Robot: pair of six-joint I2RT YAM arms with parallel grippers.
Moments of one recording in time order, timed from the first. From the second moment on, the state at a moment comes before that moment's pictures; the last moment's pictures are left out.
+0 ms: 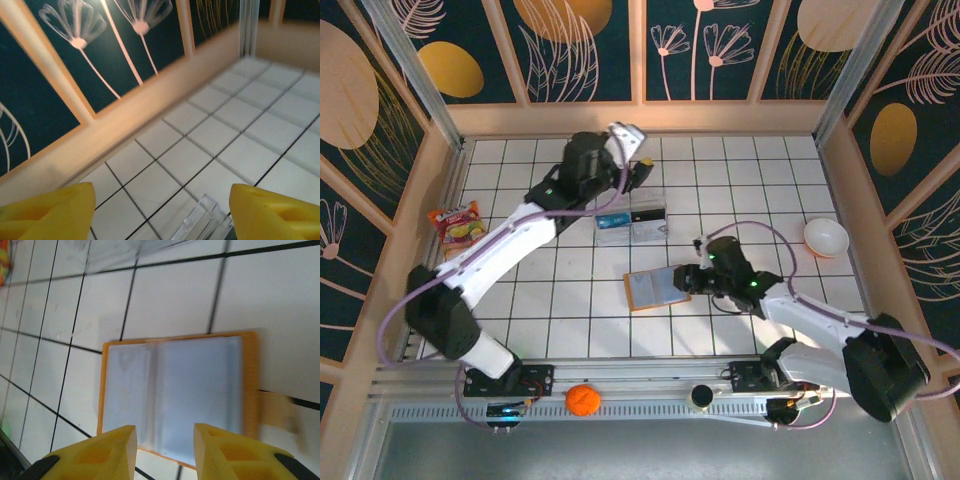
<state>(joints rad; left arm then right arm) -0.64 1.52 1.35 -0.09 -0.04 0.15 0.69 1.13 0.48 -0.12 -0.24 0.62</state>
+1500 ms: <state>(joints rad) -0.67 1.22 0.38 0.20 0.20 -0.74 1.07 1.60 0.81 -0.17 0.11 0.55</state>
